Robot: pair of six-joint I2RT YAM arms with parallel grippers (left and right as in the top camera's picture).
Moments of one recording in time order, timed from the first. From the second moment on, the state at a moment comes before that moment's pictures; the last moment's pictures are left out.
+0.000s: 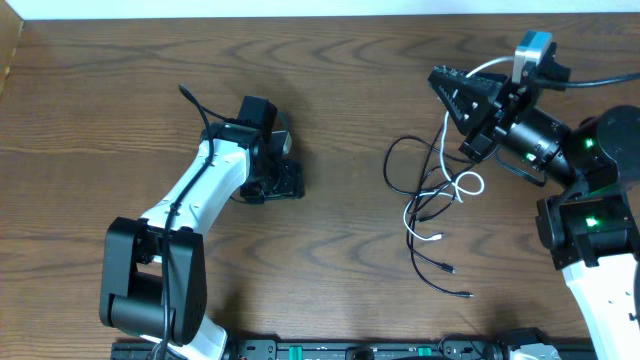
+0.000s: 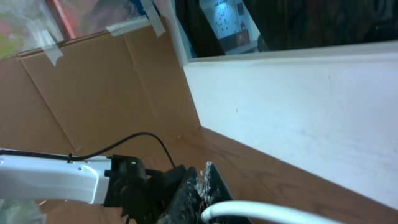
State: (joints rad) left arm -0.24 1.74 1.15 -0.88 0.31 -0.22; right arm 0.14 1.09 1.05 0.19 -0.82 0.39
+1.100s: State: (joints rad) left arm -0.30 1.74 1.15 -0.84 0.62 -0.14; right arm -0.25 1.38 1.06 -0.74 0.34 0.45
